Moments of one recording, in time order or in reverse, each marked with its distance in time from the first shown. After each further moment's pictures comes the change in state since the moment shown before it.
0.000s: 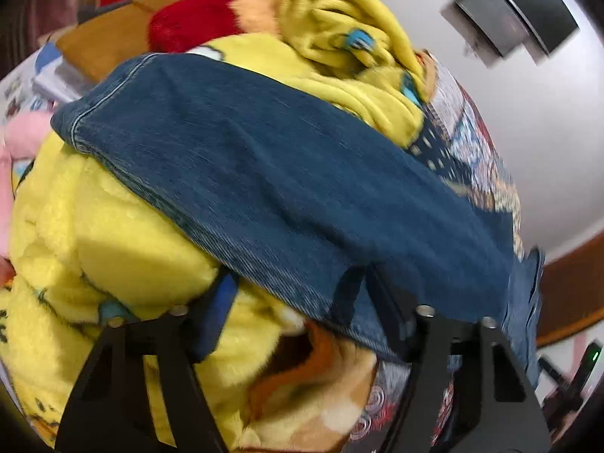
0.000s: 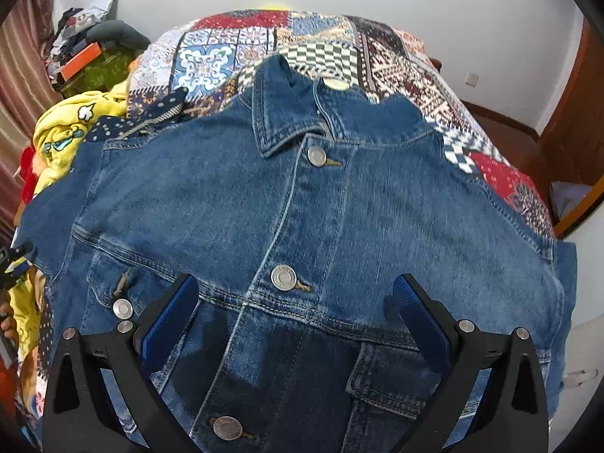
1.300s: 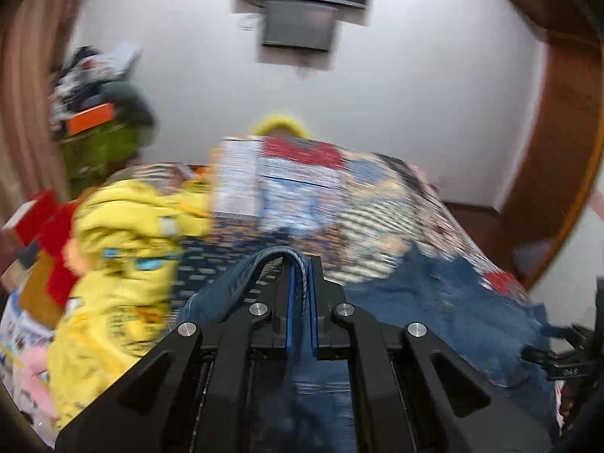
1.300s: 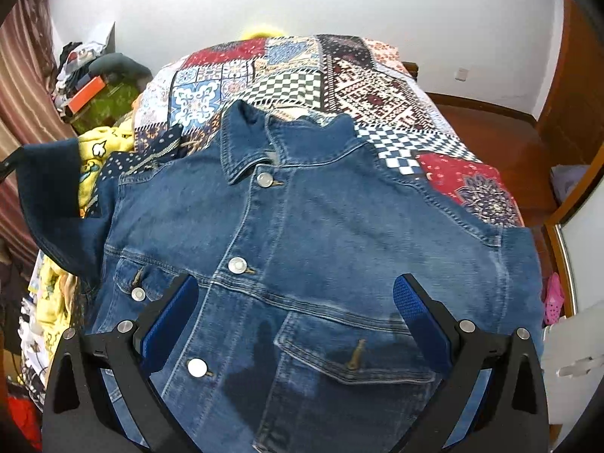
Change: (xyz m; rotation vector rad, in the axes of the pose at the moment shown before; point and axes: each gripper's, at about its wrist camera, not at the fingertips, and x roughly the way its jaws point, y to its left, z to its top) left arm -0.087 -0.334 -0.037 0.681 -0.259 -0.087; right arm -0.059 -0.052 -0.002 0.079 -0.060 0.063
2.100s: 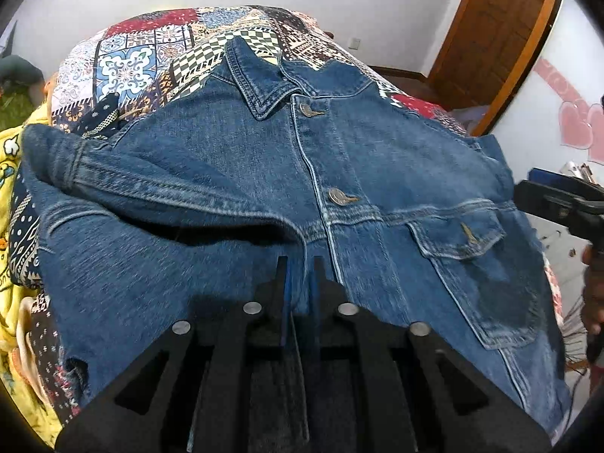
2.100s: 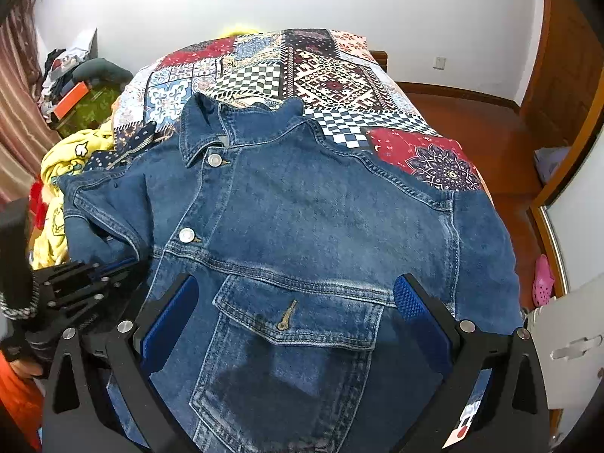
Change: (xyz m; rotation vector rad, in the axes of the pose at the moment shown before) left arm 0.076 -0.146 -0.134 0.199 0.448 -0.243; right arm -0.013 -0.046 -0.026 0.038 0.014 -0.037
